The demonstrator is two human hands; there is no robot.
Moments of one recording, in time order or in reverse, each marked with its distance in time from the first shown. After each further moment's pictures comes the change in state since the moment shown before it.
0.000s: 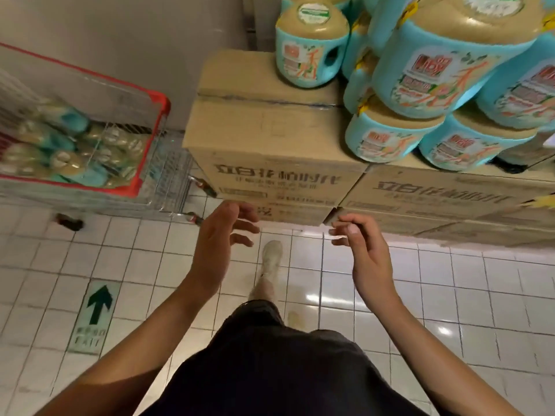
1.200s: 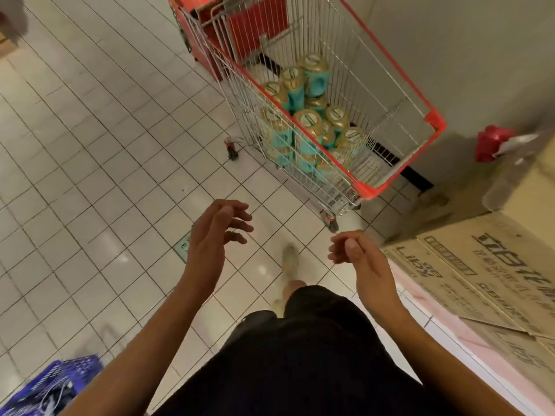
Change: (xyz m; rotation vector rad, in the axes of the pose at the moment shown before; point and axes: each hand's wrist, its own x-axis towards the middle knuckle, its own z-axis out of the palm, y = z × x) left_hand -0.161 -0.029 -0.568 -0.129 0.683 0.012; right_hand -0.095 -0.032 0.571 -0.151 -0.753 0.114
